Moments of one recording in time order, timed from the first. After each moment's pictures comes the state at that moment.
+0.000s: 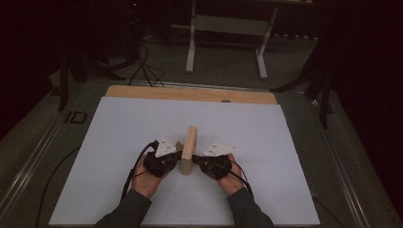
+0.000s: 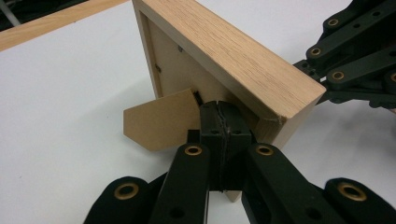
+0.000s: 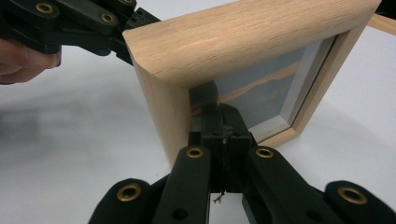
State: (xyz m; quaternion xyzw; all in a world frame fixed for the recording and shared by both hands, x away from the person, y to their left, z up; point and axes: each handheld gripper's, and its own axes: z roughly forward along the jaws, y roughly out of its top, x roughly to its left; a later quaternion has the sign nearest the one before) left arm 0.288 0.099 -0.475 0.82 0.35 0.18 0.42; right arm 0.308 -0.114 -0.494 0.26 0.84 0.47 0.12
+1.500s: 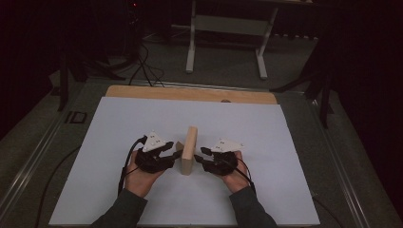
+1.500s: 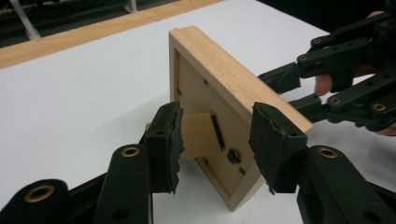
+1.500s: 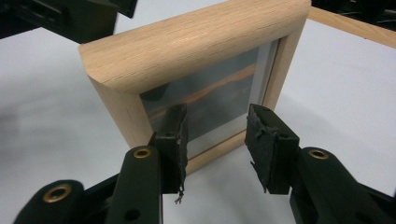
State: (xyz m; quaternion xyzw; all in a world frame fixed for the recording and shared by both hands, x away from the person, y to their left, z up) left arm 0.284 0.117 -0.451 0.78 0.38 0.18 0.46; right arm 0.316 -0.130 -0.488 0.29 0.82 0.47 0.13
